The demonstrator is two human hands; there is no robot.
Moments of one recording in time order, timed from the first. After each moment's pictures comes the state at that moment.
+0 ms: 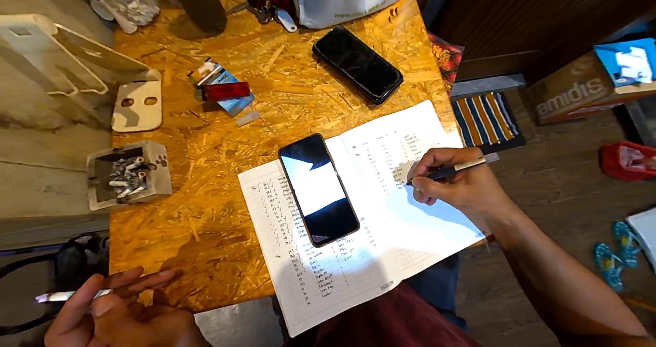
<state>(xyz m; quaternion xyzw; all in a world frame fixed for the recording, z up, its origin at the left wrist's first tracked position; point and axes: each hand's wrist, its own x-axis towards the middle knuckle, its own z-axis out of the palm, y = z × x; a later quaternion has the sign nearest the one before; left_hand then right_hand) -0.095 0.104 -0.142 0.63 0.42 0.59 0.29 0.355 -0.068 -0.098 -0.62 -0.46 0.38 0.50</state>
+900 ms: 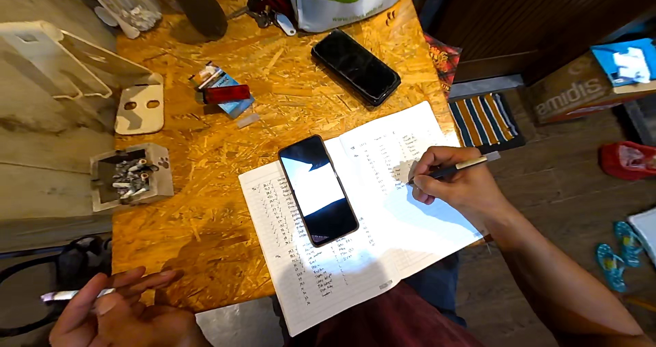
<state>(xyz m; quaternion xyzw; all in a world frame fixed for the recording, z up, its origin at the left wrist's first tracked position) -0.096 0.104 -0.144 0.63 0.43 0.58 0.28 0.353 -0.069 -0.098 -0.63 -0.44 0.37 0.52</state>
